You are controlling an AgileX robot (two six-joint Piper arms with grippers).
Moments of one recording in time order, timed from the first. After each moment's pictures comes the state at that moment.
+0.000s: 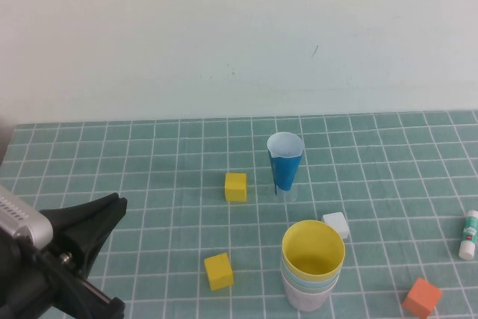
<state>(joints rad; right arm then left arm) 0.51 0.28 -0.40 -0.05 0.73 -0.34 -0.55 0.68 -0.38 0.56 -0.03 -0.51</state>
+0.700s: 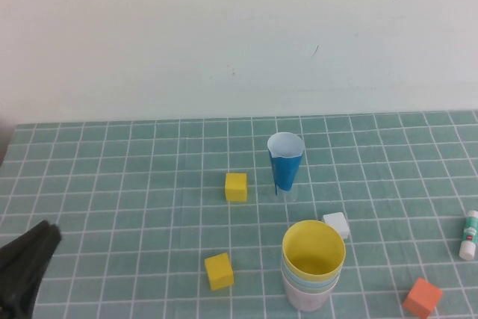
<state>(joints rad) 0.51 0.28 -0.40 -0.05 0.73 -0.33 -0.36 0.39 -0.18 0.62 -0.16 -0.60</state>
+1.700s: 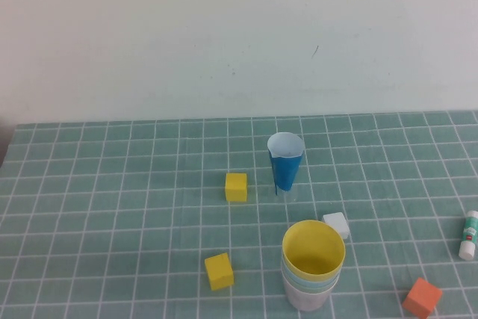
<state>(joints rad) 0.51 0.28 -0.40 -0.05 0.73 -0.33 -0.07 -0.01 0.02 -0.02 -0.11 -0.40</state>
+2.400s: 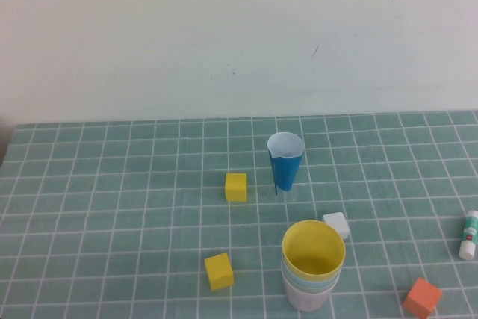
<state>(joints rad) 0.51 0.28 -0.40 -0.05 0.73 -0.33 -0.06 -0.01 0.02 -0.02 0.35 -0.24</state>
